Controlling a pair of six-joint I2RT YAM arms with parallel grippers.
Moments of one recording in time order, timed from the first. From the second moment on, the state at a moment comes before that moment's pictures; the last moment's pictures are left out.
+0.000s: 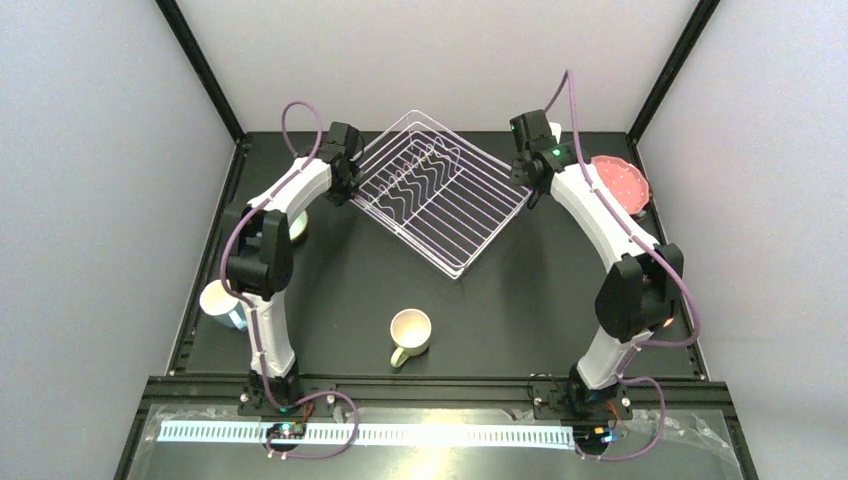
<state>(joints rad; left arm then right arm) -0.24 2.02 1.63 -0.69 -0.19 -1.14 0.34 1.74 1.64 -0.84 0.39 0.46</state>
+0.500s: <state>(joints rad) -0.28 2.01 1.63 -0.75 -0.24 -1.21 0.34 1.72 1.48 -0.90 0.36 0.56</state>
